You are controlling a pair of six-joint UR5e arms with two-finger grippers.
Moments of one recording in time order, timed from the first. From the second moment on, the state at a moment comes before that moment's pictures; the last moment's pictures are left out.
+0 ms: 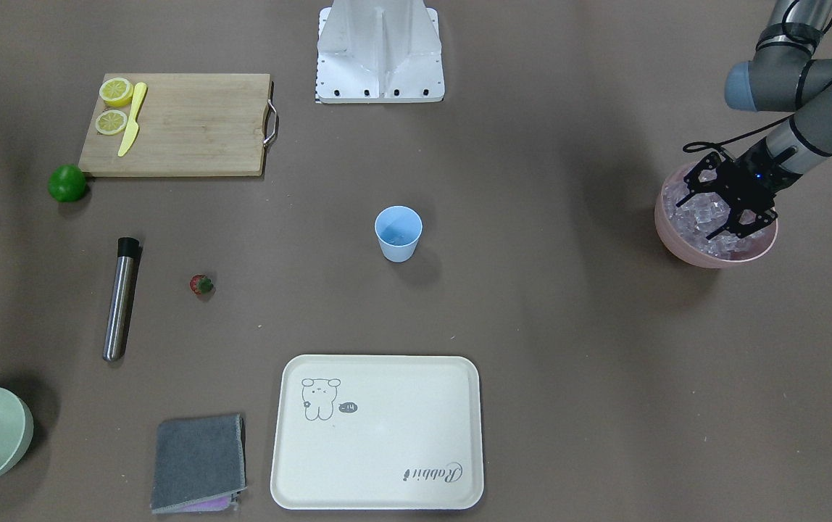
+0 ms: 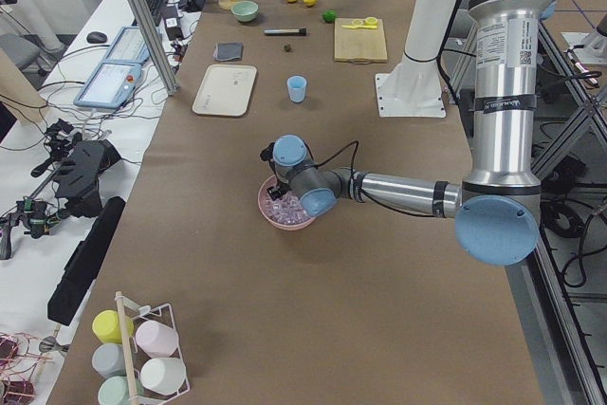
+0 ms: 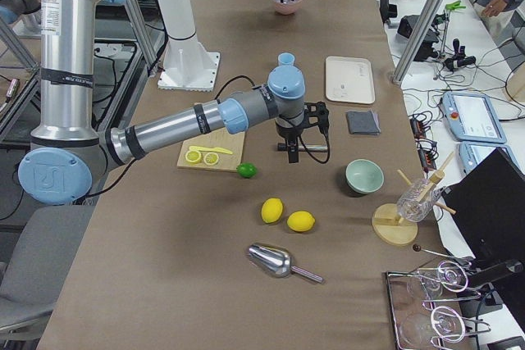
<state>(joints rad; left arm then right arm) -0.99 -1.53 -1.63 -2.38 -2.32 0.02 1.36 -1.66 2.00 -1.47 2.41 0.35</state>
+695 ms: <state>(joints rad) -0.99 -1.51 -1.63 -2.38 -2.33 0.05 1.37 -1.66 2.01 -1.47 2.41 0.35</state>
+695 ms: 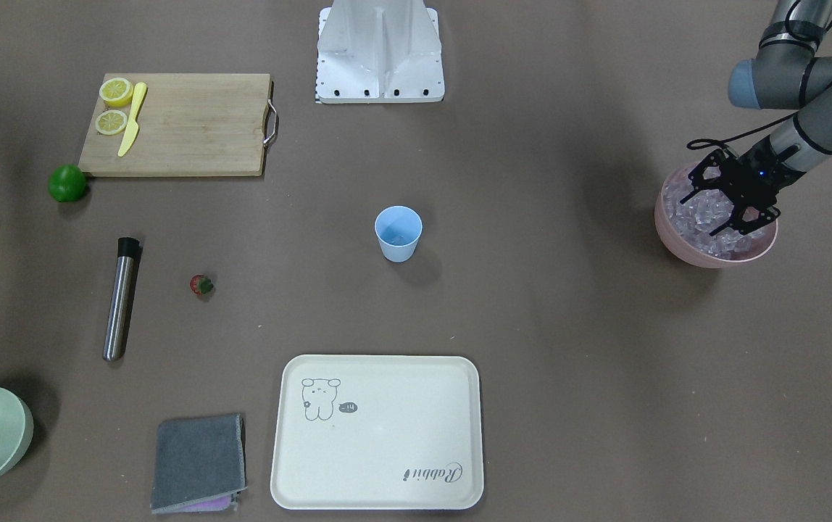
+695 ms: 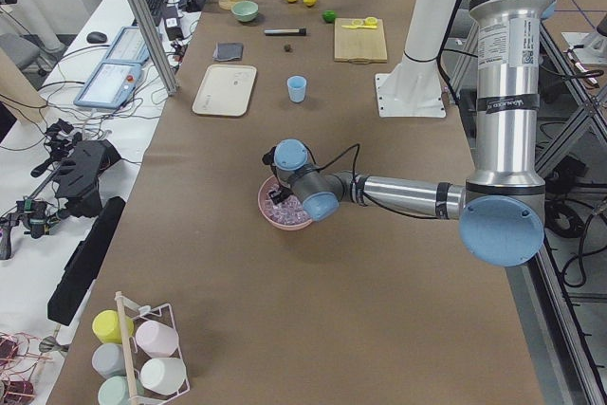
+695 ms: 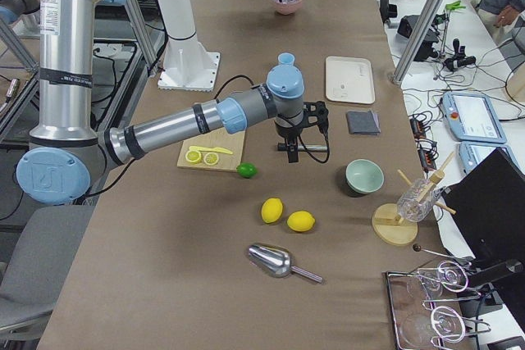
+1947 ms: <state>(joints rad) -0.99 -1.48 -1.64 -2.38 -2.33 0.05 1.38 -1.67 2.01 -1.47 2.41 0.35</state>
